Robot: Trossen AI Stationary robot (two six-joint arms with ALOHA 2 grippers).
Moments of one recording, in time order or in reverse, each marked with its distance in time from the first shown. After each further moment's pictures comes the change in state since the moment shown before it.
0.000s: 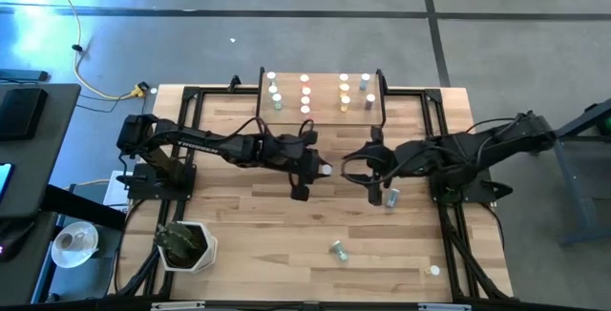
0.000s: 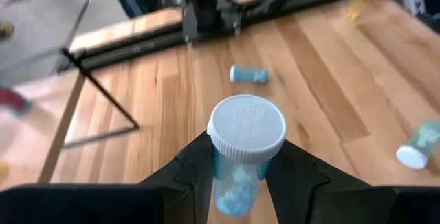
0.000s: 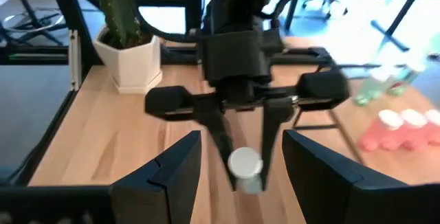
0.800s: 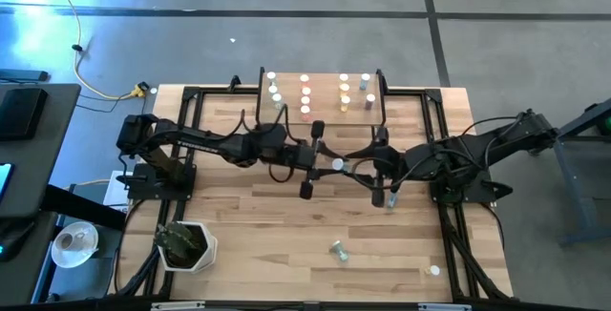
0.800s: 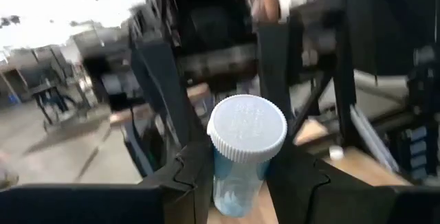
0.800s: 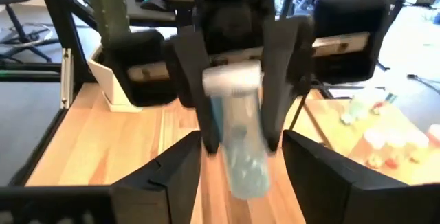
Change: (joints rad) left arm 0.004 -0.002 0.002 0.543 0.181 0.044; right arm 0.062 -0.018 0.000 0.058 0.109 -0.019
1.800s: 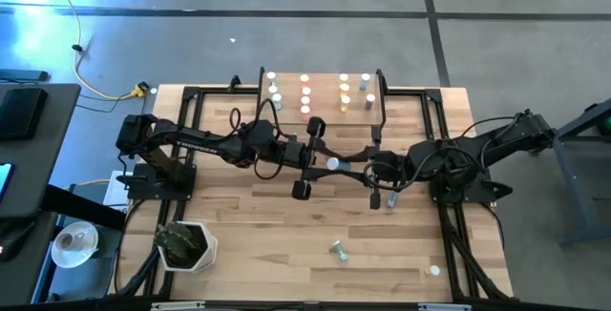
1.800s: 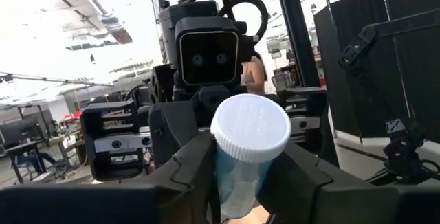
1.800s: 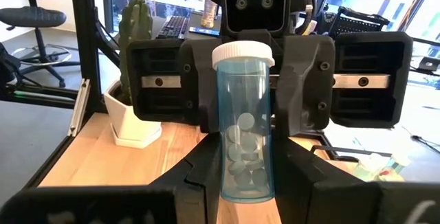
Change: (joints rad) left arm -0.004 -0.002 -0.001 0.229 0.099 -0.067; right arm 0.000 0.030 0.000 0.218 -0.054 -0.210
